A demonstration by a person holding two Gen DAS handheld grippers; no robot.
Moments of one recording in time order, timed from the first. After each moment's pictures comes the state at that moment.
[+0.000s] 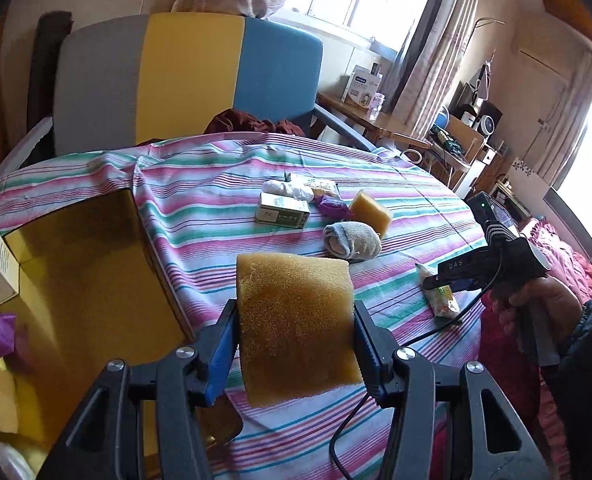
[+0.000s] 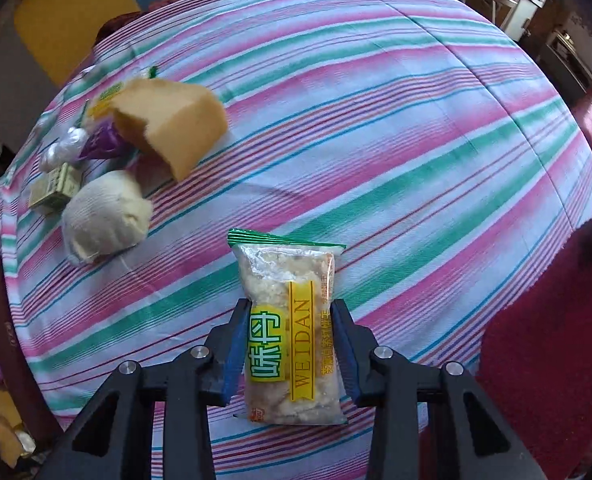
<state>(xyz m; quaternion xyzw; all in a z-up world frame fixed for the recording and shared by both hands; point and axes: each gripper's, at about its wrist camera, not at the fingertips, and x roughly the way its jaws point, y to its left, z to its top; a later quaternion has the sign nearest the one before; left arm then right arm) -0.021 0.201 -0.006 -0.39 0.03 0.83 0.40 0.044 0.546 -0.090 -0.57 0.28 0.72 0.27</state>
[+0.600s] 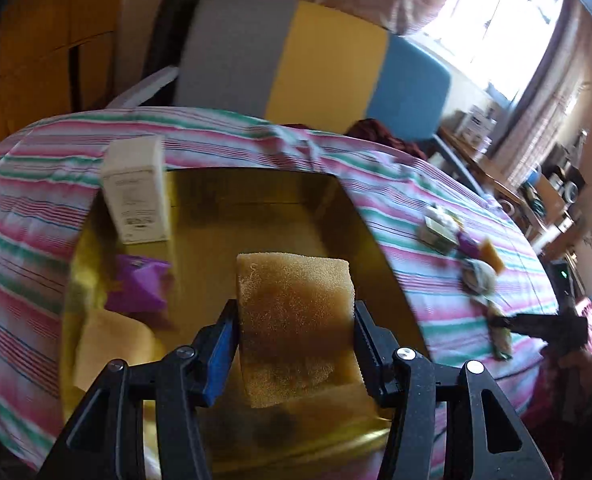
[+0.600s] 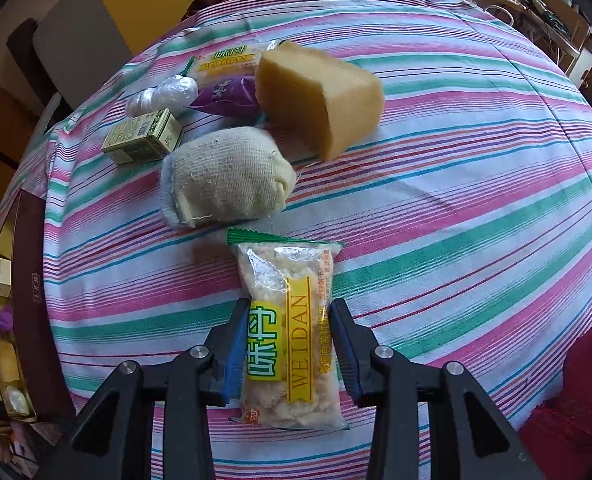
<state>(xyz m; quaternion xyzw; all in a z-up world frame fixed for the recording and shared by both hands) -0.101 0.056 -0.026 -0.44 -0.04 0.87 0.23 0.027 0.488 -0.097 -0.56 0.24 0.77 0.18</state>
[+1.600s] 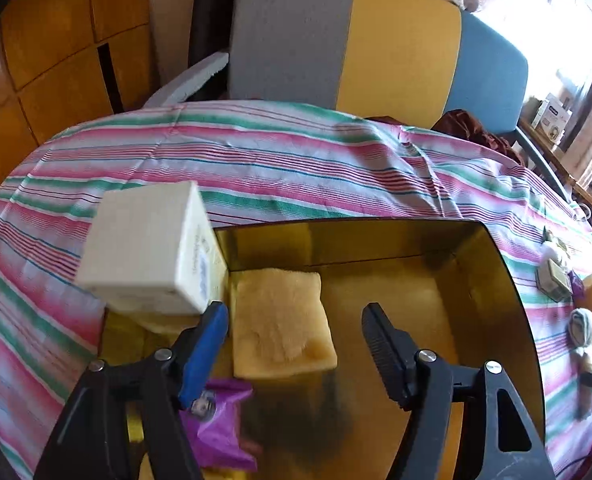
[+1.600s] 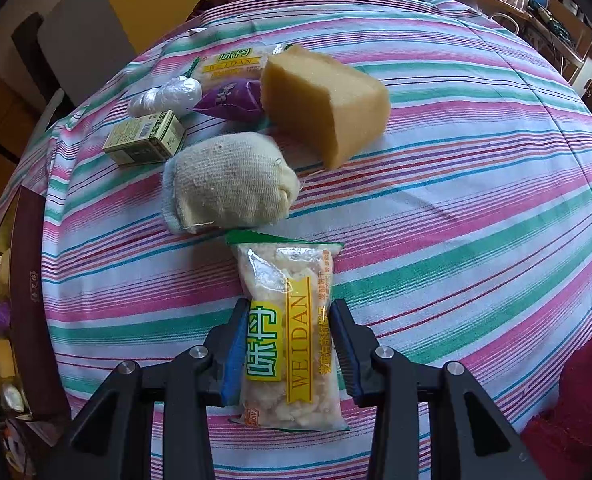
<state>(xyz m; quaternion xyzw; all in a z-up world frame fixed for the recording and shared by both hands) -0.219 0.064 -0.066 -0.46 0.02 0.88 0.12 0.018 0.490 -0.098 -0.56 0.23 0.78 0.17</state>
